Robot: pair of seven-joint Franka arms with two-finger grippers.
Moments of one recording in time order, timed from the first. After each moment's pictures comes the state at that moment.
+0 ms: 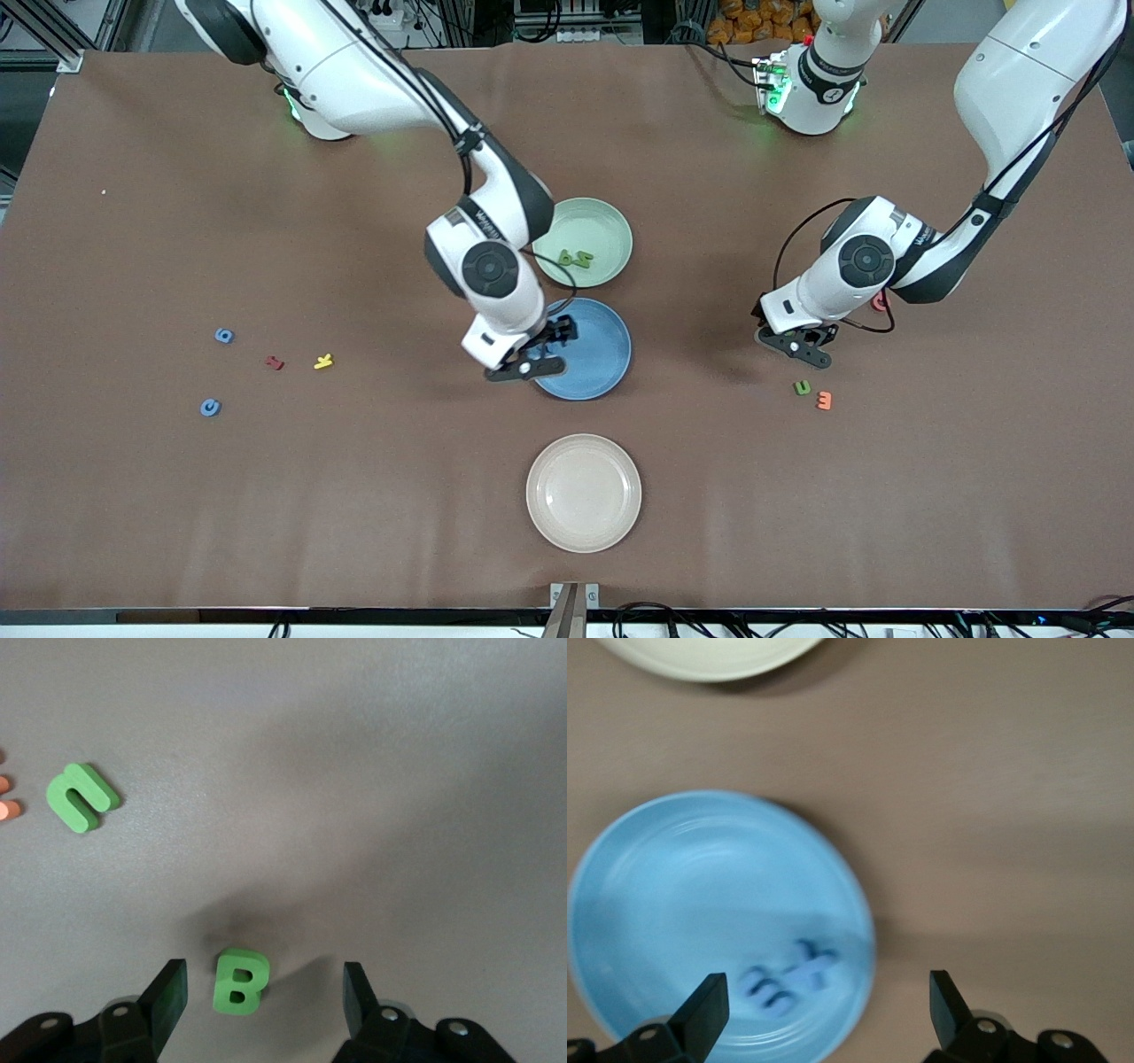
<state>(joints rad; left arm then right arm) 0.51 0.57 -0.76 -2.16 0.63 2.45 -0.22 0.60 0.76 0.06 -1.39 0.04 2.18 0.53</state>
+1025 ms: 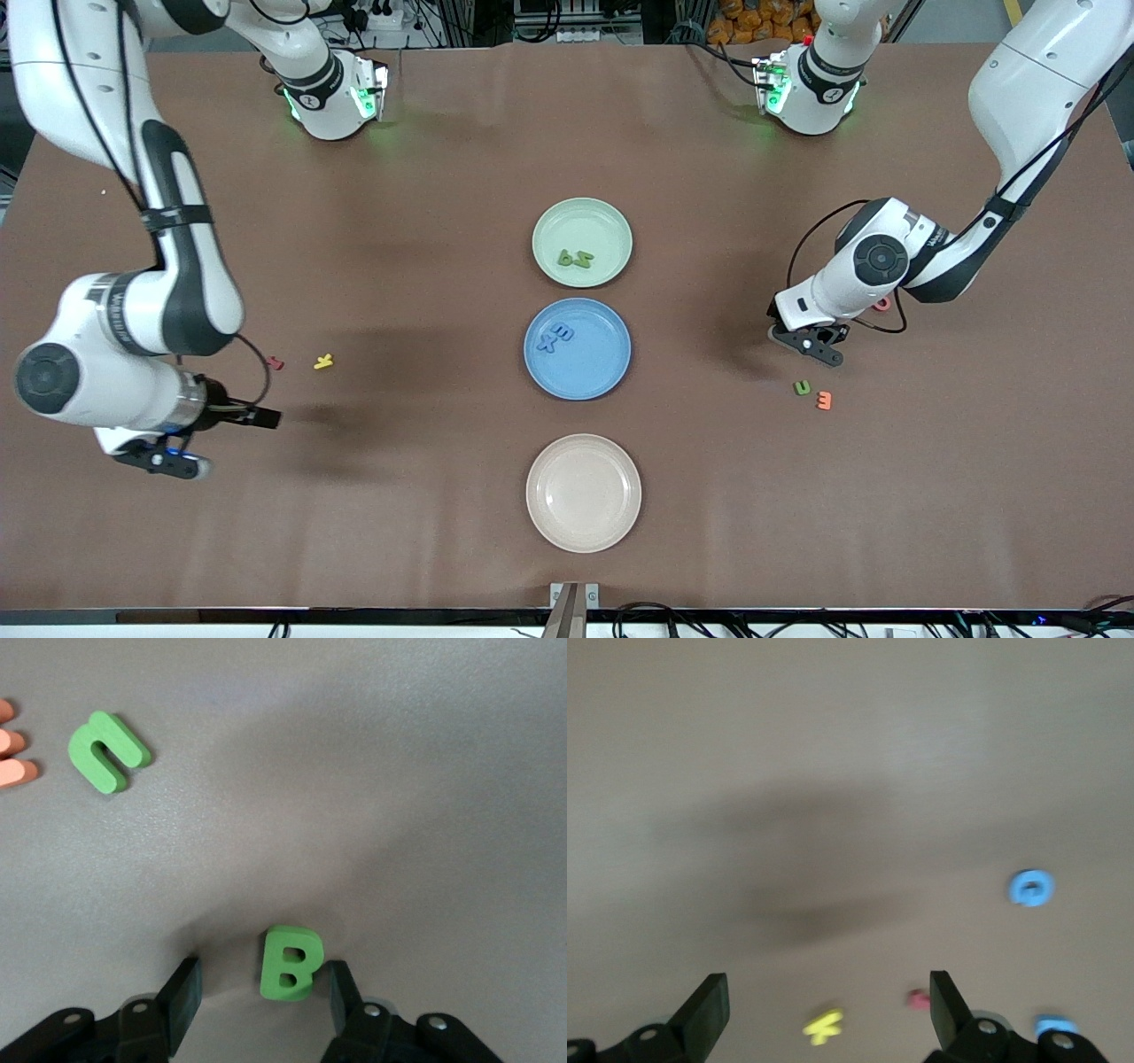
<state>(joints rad) 0.59 0.60 -0.76 -2.20 0.71 2.49 -0.20 0.00 0.63 -0.02 -1.44 0.04 2.00 0.21</state>
